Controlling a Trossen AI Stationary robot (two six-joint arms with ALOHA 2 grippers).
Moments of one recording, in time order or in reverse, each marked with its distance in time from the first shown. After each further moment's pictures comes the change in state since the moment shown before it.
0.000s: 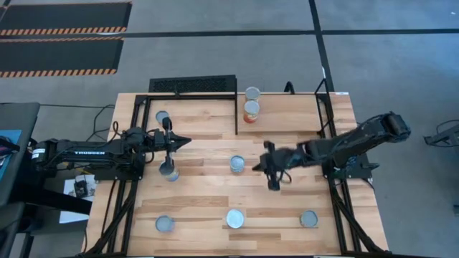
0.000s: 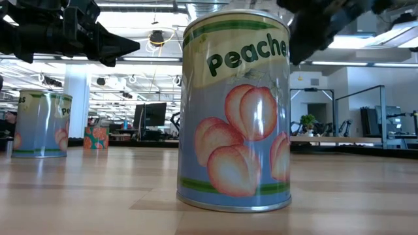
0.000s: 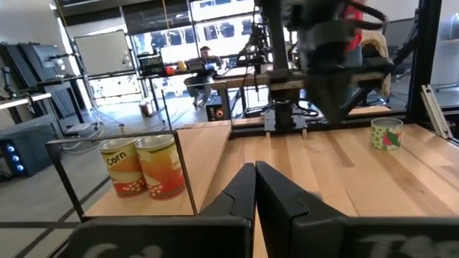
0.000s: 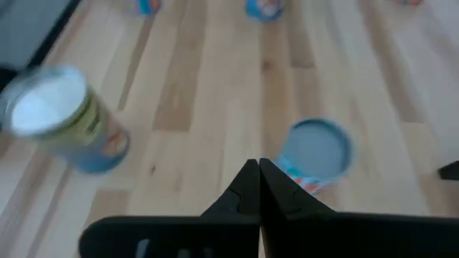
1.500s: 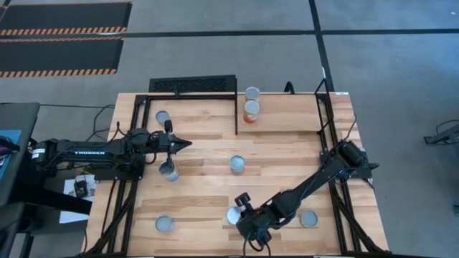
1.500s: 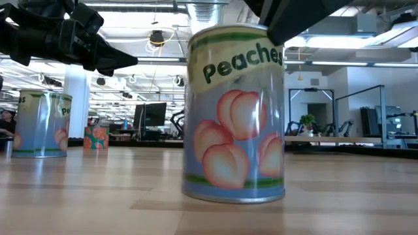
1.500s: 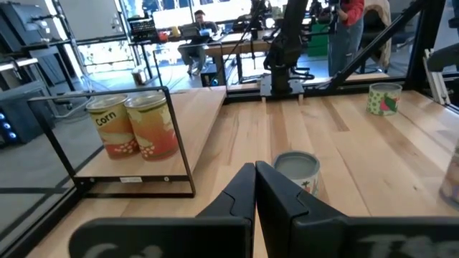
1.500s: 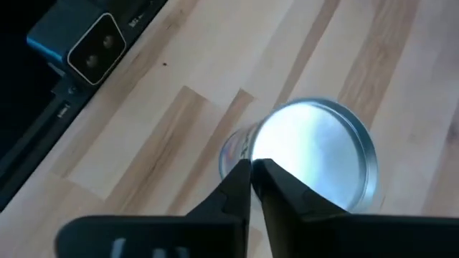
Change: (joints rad) left arm 0.000 0.000 0.000 -0.128 -0.001 -0.010; right arm 0.351 0.664 0.732 -0.426 0.059 -0.158
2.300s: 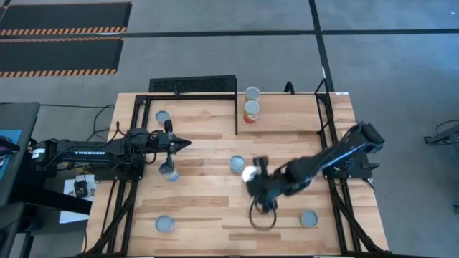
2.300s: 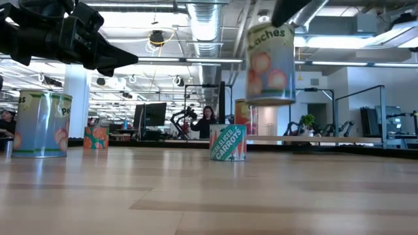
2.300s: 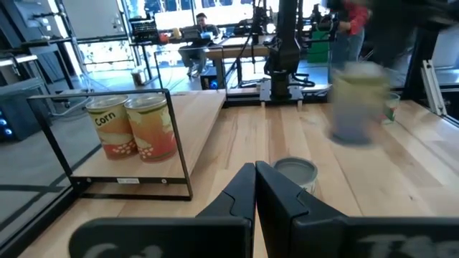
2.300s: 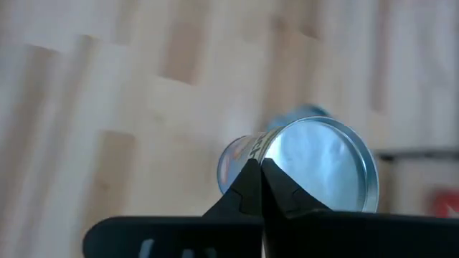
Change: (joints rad) left arm 0.000 0.000 0.000 0.014 0.000 -0.033; right arm -0.163 -0.299 -0.032 -0.375 0.157 0.160
